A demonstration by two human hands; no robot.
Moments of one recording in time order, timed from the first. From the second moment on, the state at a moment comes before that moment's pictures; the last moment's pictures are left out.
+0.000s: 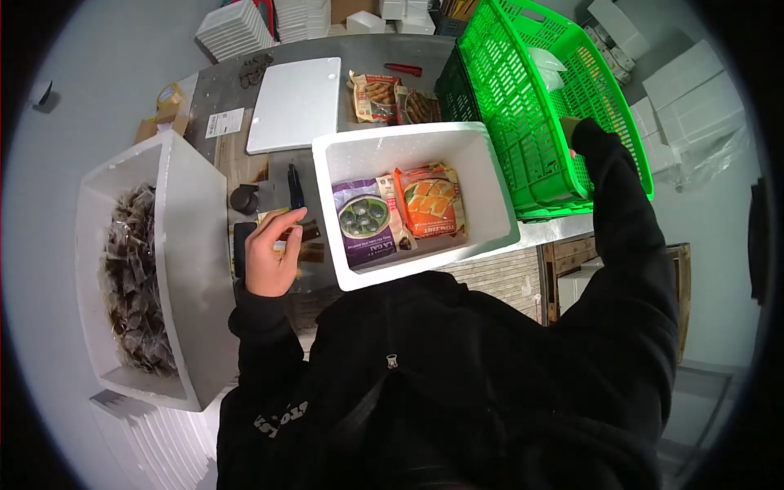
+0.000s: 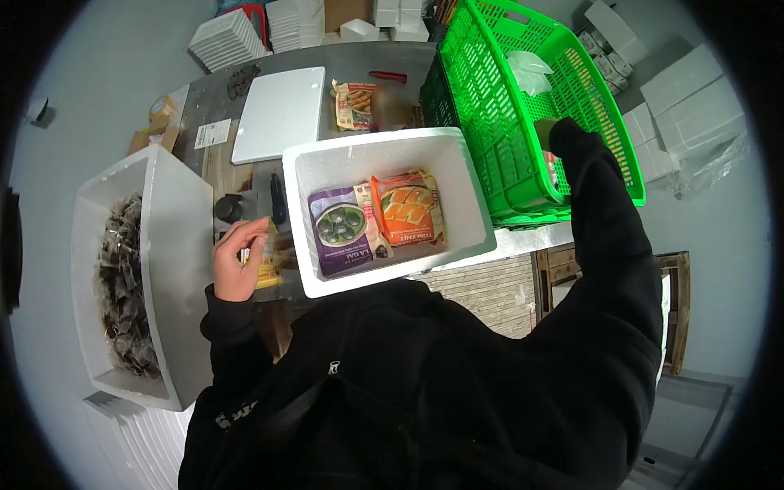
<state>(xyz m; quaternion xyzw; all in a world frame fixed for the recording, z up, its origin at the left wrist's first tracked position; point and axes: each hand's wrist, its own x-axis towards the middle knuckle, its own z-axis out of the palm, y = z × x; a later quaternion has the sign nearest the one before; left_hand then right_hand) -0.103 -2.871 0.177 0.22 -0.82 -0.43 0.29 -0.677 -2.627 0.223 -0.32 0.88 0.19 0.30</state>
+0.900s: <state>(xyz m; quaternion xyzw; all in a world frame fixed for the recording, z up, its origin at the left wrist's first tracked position) -0.214 -2.849 0.223 -0.12 -0.25 -0.95 0.13 -0.398 -2.700 0.354 -0.55 0.70 -0.30 0.34</state>
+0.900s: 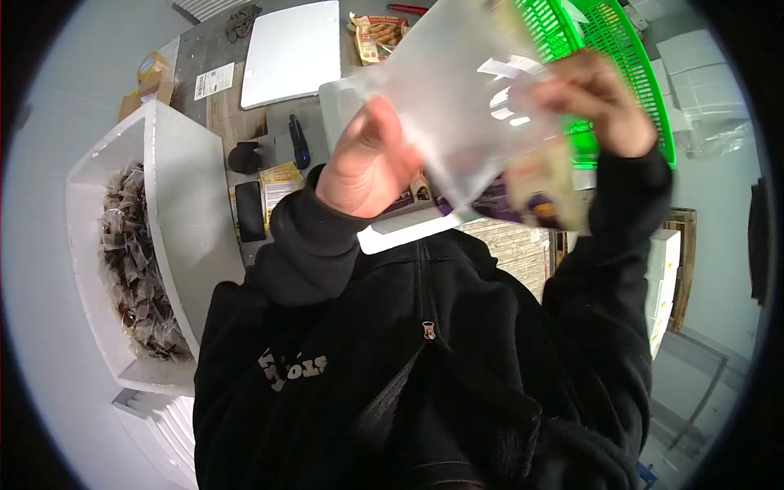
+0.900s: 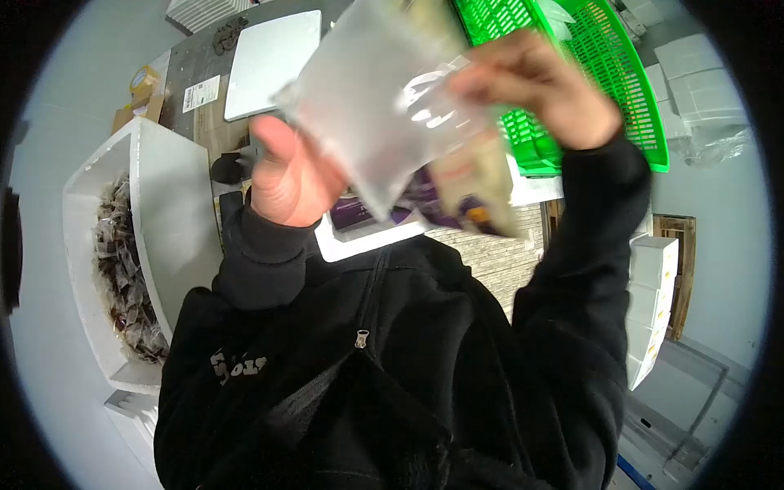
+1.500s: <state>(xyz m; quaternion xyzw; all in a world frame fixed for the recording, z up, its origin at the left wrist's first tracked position) -0.155 -2.907 0.175 0.20 -0.49 -0.77 0.36 -0.387 -2.773 0.072 -0.24 0.79 -0.16 0.55</state>
